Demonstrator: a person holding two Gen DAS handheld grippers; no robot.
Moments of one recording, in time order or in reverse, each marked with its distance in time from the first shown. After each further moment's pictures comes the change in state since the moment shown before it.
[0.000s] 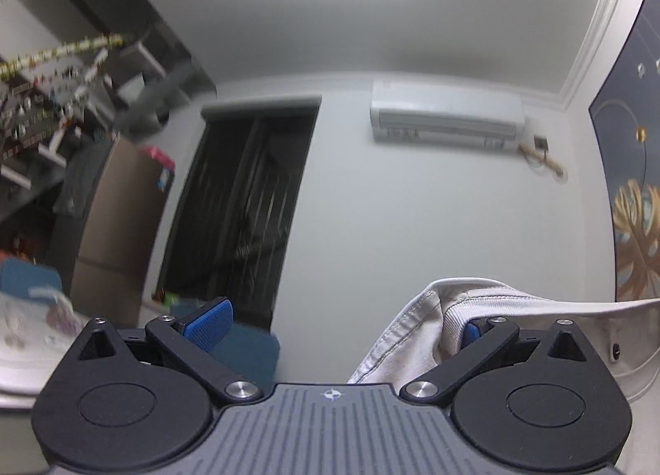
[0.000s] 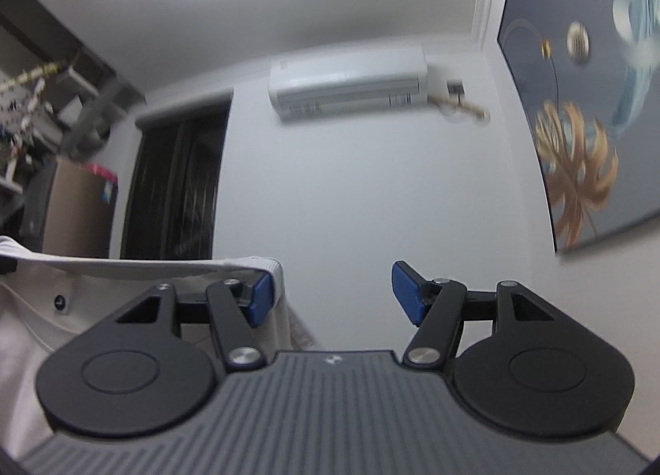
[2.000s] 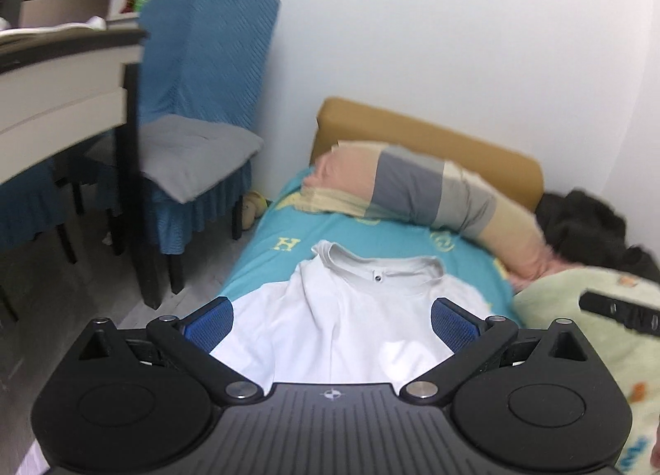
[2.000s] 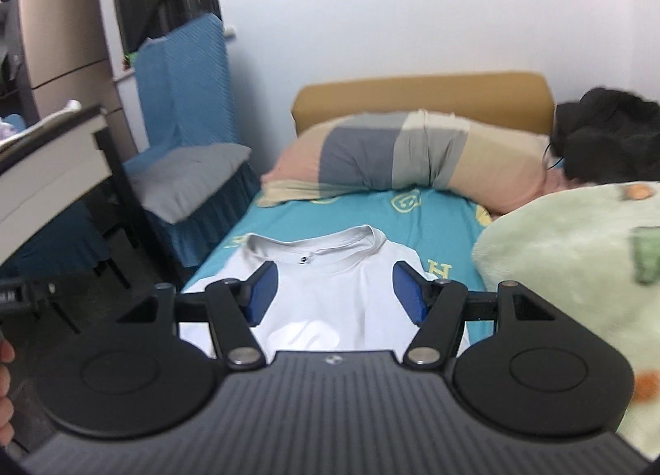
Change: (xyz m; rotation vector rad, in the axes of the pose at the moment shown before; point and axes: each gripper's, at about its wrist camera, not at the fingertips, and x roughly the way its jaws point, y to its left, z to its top) left arm 0.241 0.152 -0.409 -0.040 0.781 -0.030; right arm 0.190 0.060 -0.366 0.149 0.800 0.141
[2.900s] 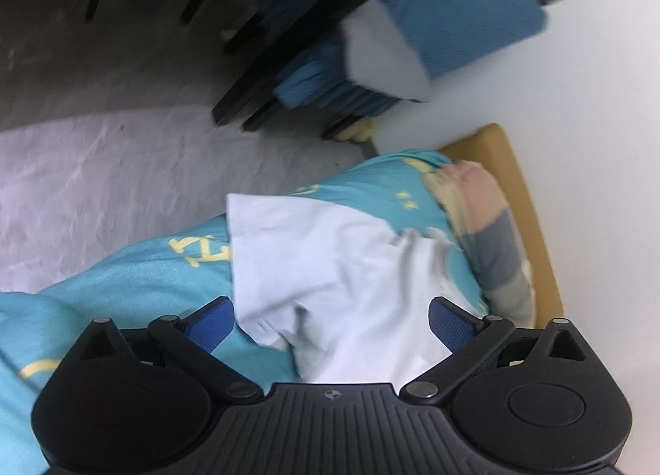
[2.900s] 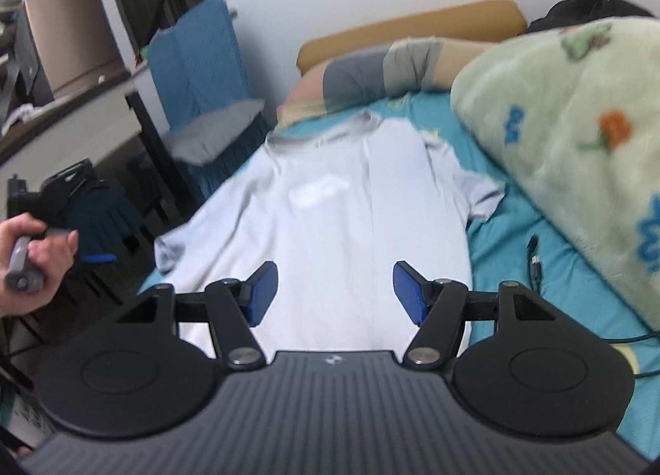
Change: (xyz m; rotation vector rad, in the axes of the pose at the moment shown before) left arm 0.050 0.174 -0.097 -0.859 0.175 0.012; right arm -0.073 -0.020 -0.178 0.124 0.063 0.072
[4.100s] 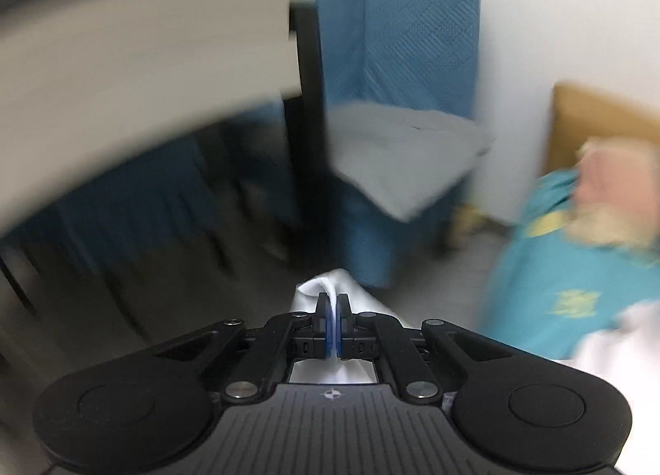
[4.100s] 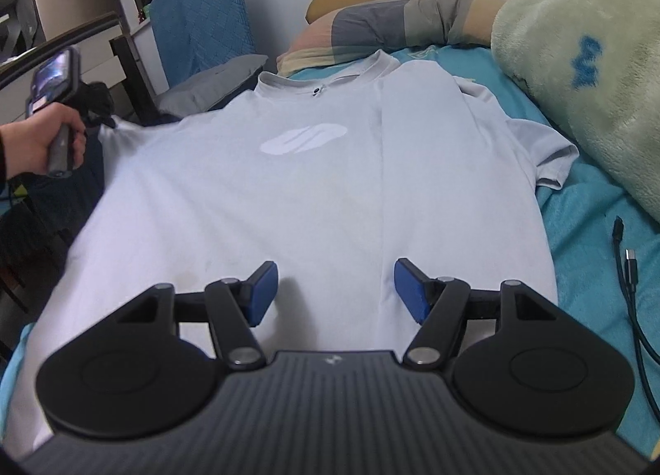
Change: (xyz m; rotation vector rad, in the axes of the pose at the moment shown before) left arm 0.151 -0.138 0.089 0.802 -0.429 0.597; right arm 0.120 -0.017 -0.025 -0.053 0.058 0.026
